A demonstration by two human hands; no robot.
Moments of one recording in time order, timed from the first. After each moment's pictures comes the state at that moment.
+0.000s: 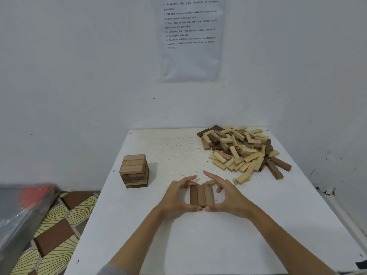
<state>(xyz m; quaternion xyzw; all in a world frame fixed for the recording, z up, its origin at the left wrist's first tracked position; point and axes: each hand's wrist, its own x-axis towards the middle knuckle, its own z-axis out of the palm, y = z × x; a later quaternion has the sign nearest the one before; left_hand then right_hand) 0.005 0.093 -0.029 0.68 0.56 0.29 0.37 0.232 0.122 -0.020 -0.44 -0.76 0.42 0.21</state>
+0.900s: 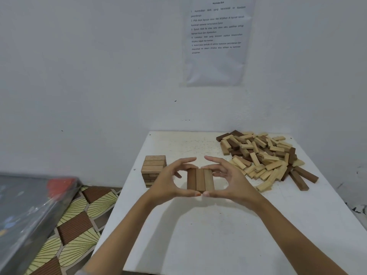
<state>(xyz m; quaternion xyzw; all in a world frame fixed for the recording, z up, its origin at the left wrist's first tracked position) -0.045 0.077 0.058 0.68 0.54 0.38 0.32 0.181 0.125 0.048 -0.35 -0.75 0.45 0.33</state>
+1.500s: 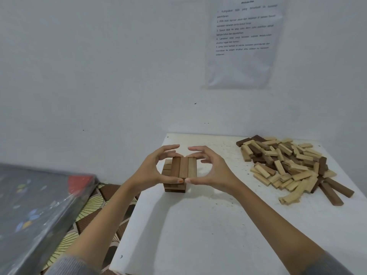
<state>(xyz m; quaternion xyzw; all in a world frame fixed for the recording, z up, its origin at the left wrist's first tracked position) -0.138 0.080 0.095 0.65 0.58 0.39 0.31 0.077 0.147 0.074 -0.31 -0.78 0.43 0.34</state>
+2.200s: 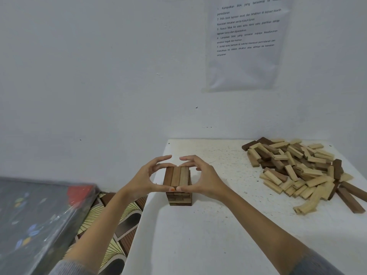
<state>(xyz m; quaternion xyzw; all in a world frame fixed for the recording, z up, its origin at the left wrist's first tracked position) -0.189 0.108 0.076 0.63 0.59 0.34 0.37 0.024 0.175 0.045 -0.34 -0.76 0.45 0.32</state>
